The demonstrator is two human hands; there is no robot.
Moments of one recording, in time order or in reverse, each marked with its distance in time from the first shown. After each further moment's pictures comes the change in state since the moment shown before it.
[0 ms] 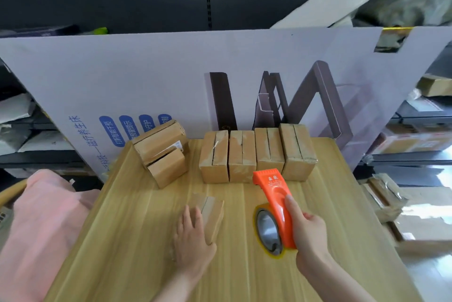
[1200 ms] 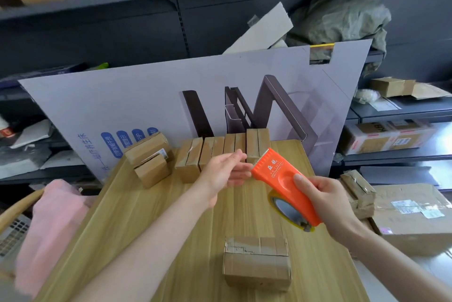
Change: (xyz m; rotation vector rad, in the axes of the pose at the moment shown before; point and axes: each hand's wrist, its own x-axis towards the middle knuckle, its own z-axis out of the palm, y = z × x) left_hand -0.109 0.252 -0.190 -1.162 -0.362 0.182; right_hand -0.010 -0.080 -0.223 -0.140 -0.354 -0.426
